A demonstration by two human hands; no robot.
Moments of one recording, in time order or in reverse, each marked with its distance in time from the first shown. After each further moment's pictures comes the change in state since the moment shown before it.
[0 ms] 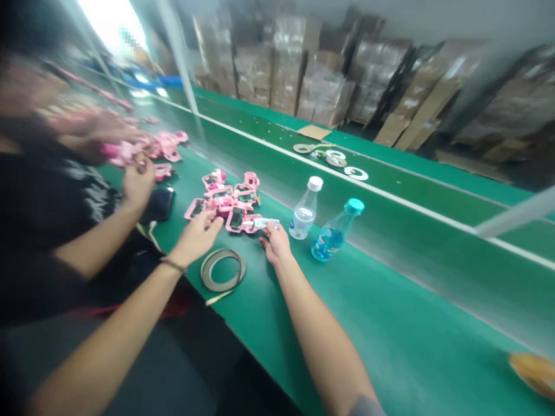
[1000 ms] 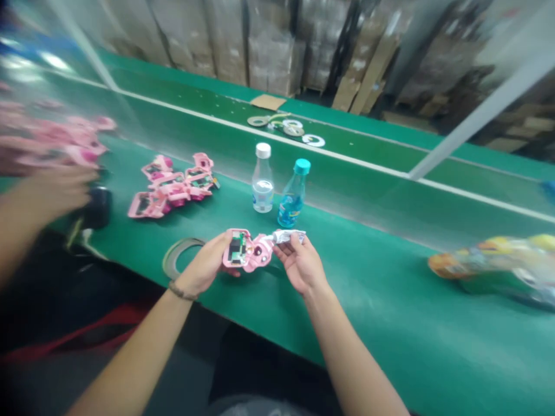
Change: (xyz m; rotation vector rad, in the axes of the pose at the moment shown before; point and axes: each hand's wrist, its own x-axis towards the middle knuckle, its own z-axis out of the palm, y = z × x) left_hand -0.091 0.005 0.093 -0.407 -0.663 -0.311; right_hand -0.132 -0.043 -0.126 0.225 0.096 -0.148
